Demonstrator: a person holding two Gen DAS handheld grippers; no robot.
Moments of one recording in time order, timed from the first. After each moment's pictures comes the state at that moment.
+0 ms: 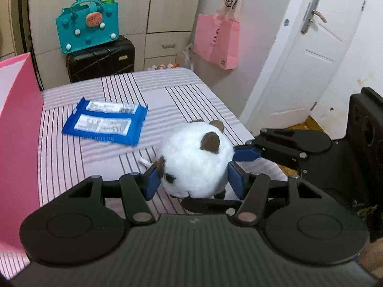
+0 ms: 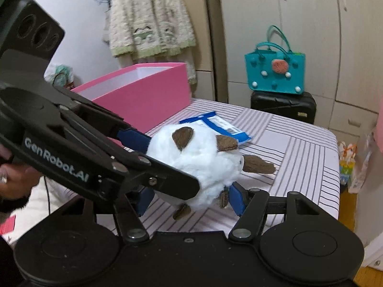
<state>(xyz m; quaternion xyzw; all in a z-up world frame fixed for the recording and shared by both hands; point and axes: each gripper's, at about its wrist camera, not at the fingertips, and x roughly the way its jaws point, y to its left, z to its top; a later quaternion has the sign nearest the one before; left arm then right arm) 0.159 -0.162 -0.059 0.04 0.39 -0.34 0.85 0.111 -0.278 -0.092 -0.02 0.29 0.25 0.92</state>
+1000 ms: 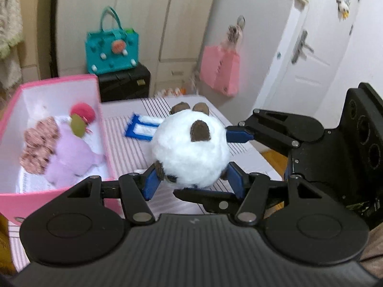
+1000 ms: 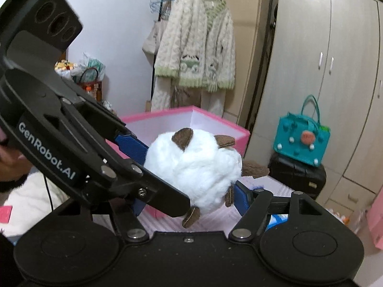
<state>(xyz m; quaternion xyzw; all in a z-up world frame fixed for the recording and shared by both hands) 0.100 -0.025 0.013 0.01 0.34 -0.35 0.88 0.073 -0.145 -0.006 -0.13 0.19 0.27 0.93</state>
